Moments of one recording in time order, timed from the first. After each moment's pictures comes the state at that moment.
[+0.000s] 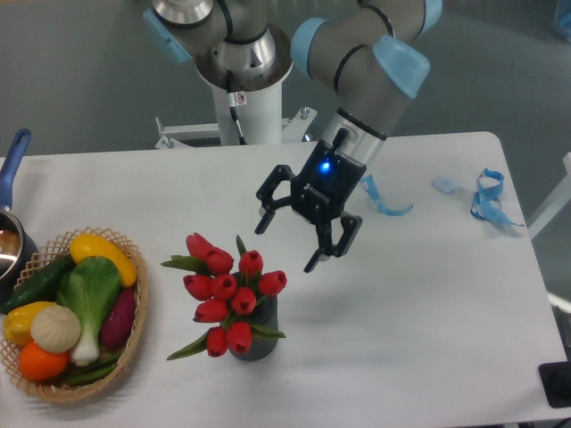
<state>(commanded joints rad) 2.63 -1.79 -1.84 -0.87 0.64 1.27</state>
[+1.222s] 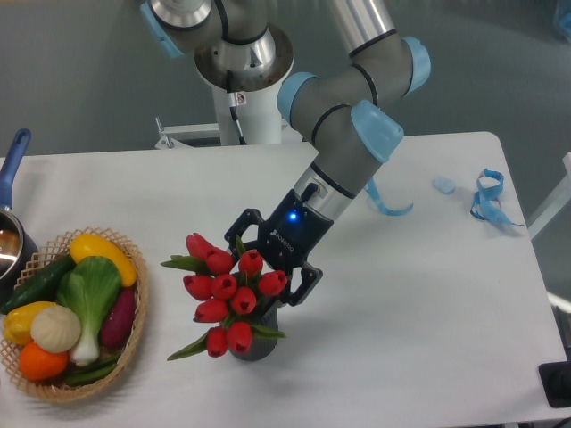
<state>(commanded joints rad) 2.56 -1.89 -1.79 -0.78 0.65 1.23</state>
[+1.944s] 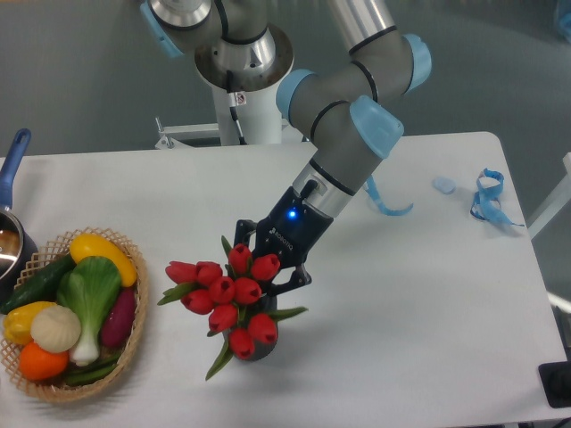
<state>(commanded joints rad) 2.57 -1.86 -1.74 -0.78 0.64 1.14</state>
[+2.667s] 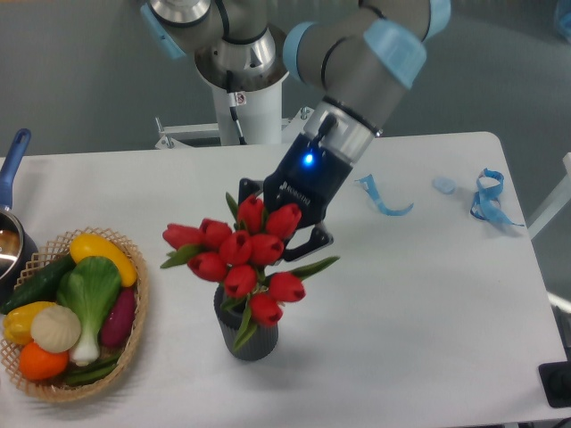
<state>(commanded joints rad) 2.61 -1.73 -1.63 -0.78 0.56 0.91</state>
